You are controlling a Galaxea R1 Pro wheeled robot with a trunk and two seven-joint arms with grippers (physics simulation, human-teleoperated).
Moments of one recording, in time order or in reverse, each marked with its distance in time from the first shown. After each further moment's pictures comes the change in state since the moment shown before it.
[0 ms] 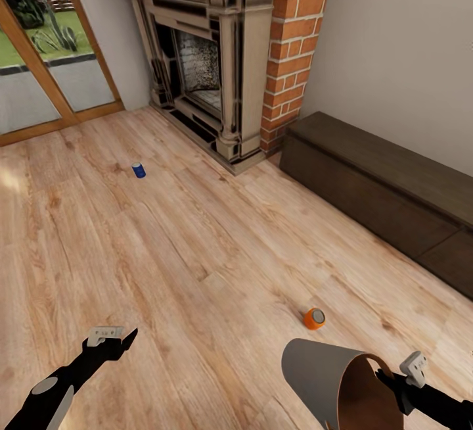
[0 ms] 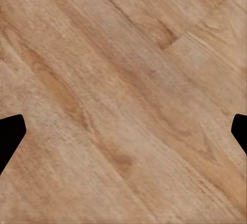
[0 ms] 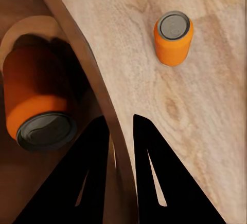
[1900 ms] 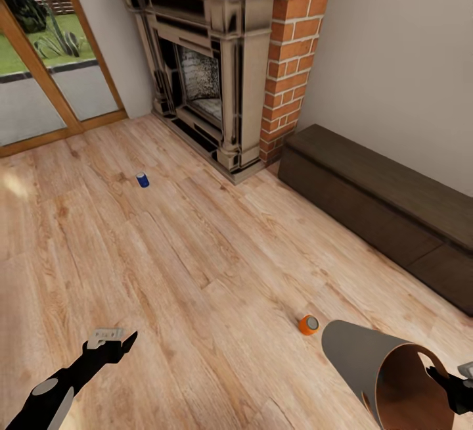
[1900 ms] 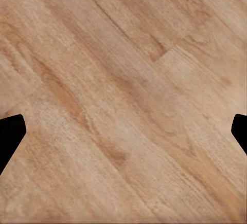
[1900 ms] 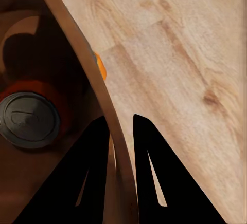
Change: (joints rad) left arm 0.000 0.000 -0.001 0.014 -0.003 0.012 0.001; right arm -0.001 -0.126 -0.244 0.015 -0.002 0.019 0.003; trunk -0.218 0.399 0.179
